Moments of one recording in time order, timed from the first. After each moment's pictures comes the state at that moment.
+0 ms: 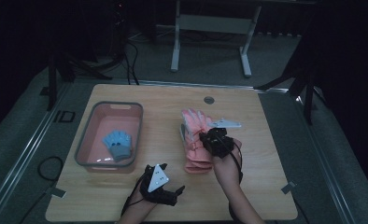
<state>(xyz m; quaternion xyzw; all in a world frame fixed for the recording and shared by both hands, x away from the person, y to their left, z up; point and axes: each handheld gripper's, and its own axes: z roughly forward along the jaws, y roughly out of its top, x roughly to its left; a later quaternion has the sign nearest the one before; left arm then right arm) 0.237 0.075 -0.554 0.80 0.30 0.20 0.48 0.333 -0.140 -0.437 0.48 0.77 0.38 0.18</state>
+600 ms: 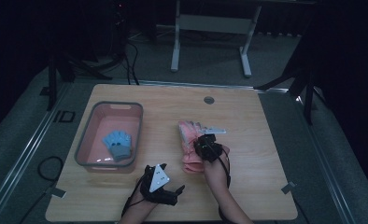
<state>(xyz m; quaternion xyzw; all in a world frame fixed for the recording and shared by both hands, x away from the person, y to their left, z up) 0.237 0.075 -0.554 0.80 0.31 0.21 0.47 0.349 -0.123 -0.496 0.51 0.77 0.34 0.17</state>
